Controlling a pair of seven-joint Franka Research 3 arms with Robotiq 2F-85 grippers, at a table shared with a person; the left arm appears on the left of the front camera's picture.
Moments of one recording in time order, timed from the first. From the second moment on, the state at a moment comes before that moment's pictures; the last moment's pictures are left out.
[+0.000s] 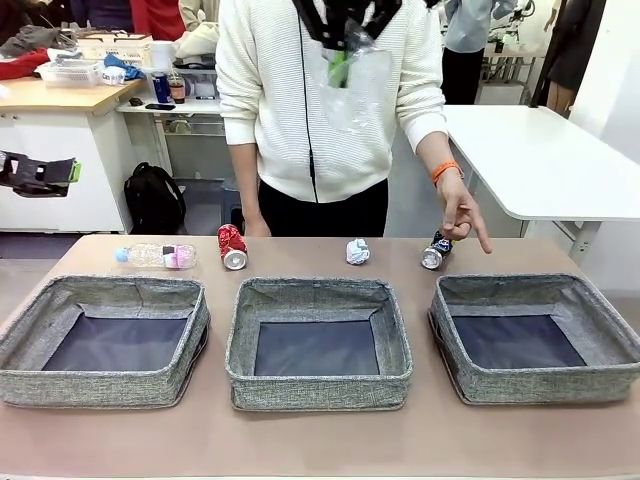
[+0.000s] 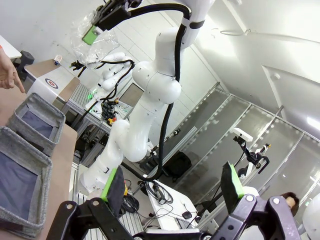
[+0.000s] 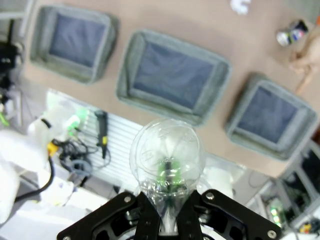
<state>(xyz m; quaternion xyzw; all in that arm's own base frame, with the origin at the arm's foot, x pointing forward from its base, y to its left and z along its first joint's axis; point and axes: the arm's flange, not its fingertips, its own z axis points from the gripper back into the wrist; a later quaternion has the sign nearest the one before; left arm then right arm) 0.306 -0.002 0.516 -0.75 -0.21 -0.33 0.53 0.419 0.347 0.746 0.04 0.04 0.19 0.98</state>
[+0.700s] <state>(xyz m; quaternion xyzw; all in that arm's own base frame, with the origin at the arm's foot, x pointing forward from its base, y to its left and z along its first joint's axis) 0.306 -0.002 0.516 -0.75 -0.21 -0.33 0.53 0.415 0.093 0.642 0.03 0.12 0.14 0.98</state>
